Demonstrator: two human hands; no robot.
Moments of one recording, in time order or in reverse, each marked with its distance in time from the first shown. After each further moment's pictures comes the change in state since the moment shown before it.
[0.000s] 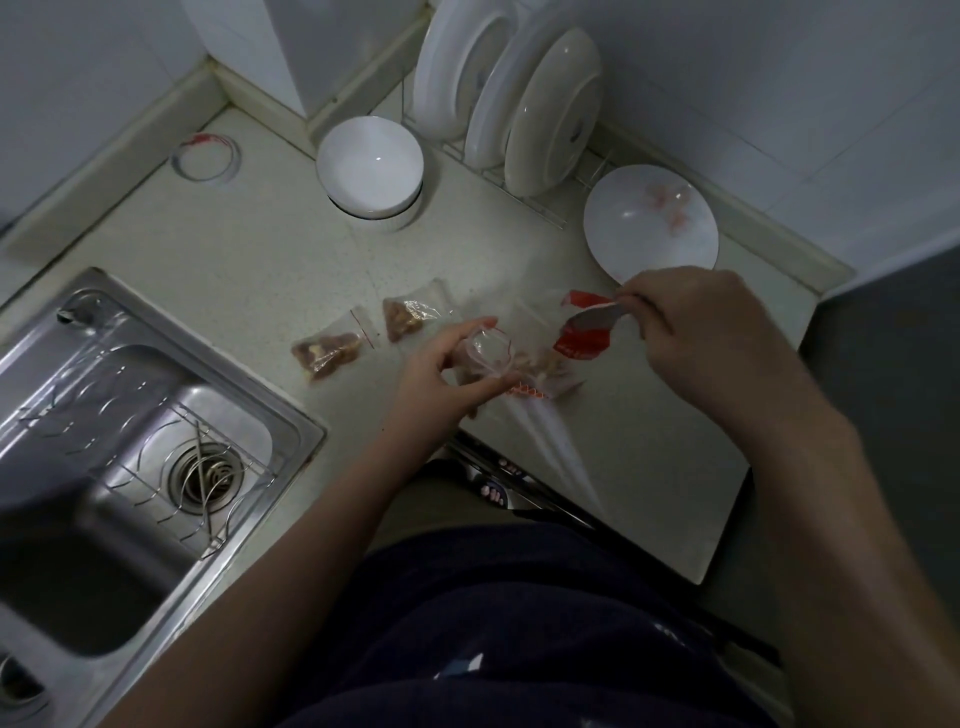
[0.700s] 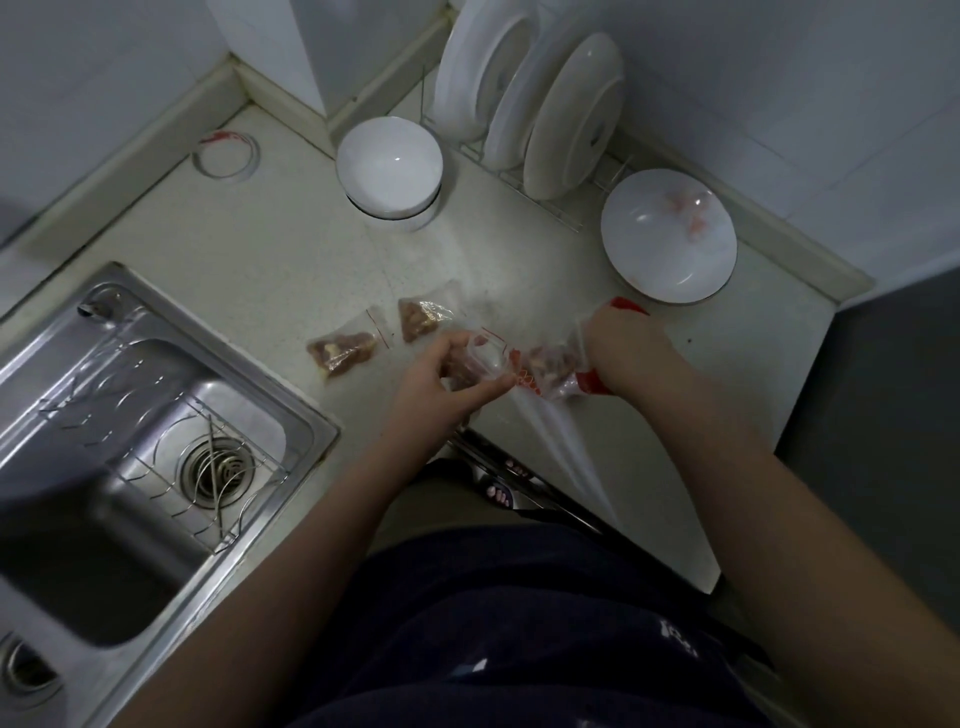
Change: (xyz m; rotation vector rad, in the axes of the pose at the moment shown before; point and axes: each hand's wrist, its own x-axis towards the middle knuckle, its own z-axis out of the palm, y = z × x) left_hand 0.002 -0.018 -0.013 -0.005 0.055 -0.073; right_hand 0.054 0.006 0.098 -0.448 -0.530 -0.047
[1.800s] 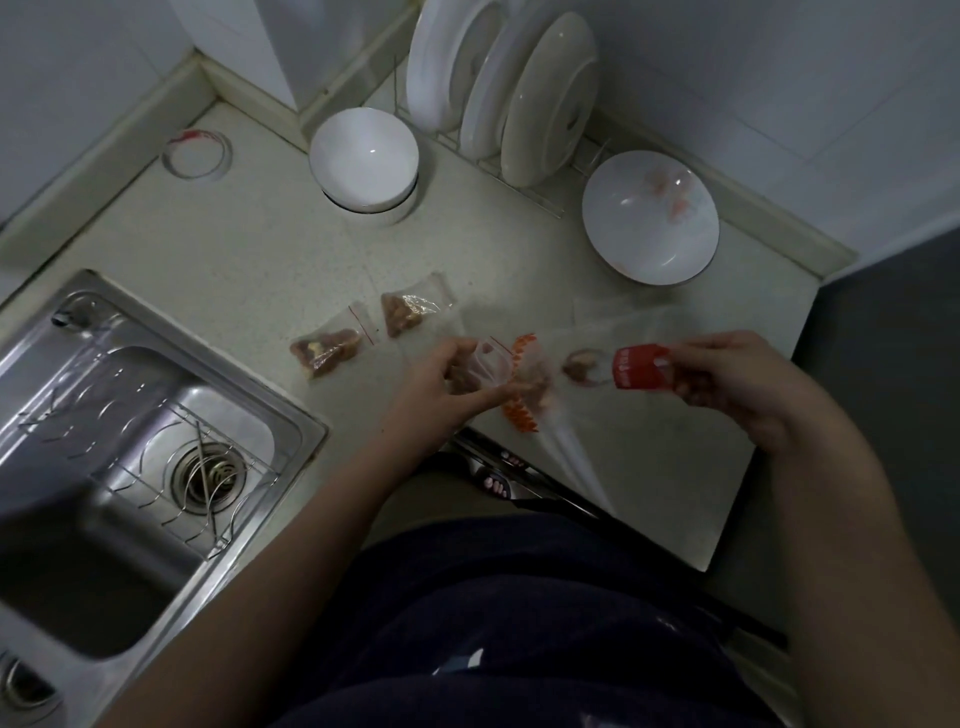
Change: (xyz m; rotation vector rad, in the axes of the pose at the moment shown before) left_hand 0.000 -0.003 0.009 0.131 -0.118 -0.006; right_hand -0.096 0.058 0.014 1.632 0.068 0.551
